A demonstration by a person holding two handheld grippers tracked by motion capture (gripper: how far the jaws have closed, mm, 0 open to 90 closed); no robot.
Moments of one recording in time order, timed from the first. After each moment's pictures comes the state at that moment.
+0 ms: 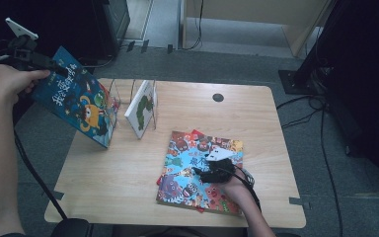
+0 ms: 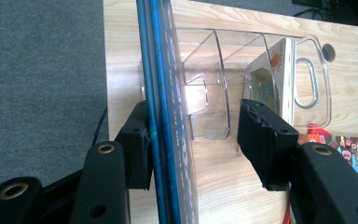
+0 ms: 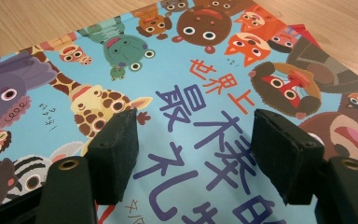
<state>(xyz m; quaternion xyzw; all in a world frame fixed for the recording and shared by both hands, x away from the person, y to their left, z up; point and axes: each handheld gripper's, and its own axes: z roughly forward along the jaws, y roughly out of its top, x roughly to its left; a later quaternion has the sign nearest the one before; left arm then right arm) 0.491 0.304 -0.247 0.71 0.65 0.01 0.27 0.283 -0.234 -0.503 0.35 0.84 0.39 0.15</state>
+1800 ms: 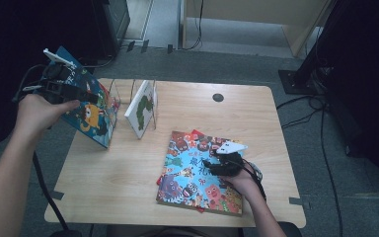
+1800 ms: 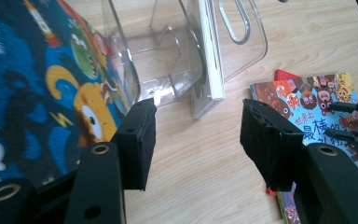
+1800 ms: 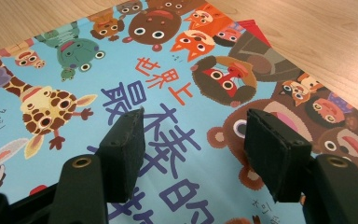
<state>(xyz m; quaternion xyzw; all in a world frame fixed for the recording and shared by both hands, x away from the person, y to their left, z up) 0.411 0.212 -0.272 0.78 0.56 0.03 0.29 0.300 -0.265 -0.501 0.37 0.83 0.40 0.15</state>
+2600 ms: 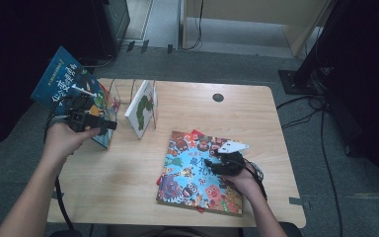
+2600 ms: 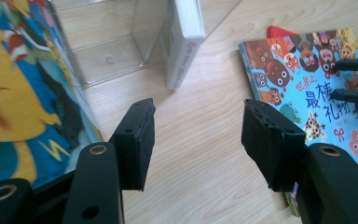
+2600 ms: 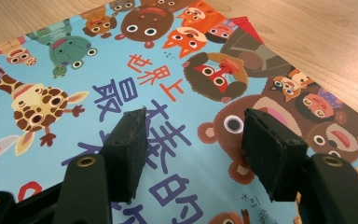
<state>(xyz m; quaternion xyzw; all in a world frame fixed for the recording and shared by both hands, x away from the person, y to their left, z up) 0.385 0.181 -0.349 0.80 0.52 -0.01 0.29 0.302 -0.269 -0.502 0.38 0.82 0.40 0.15</state>
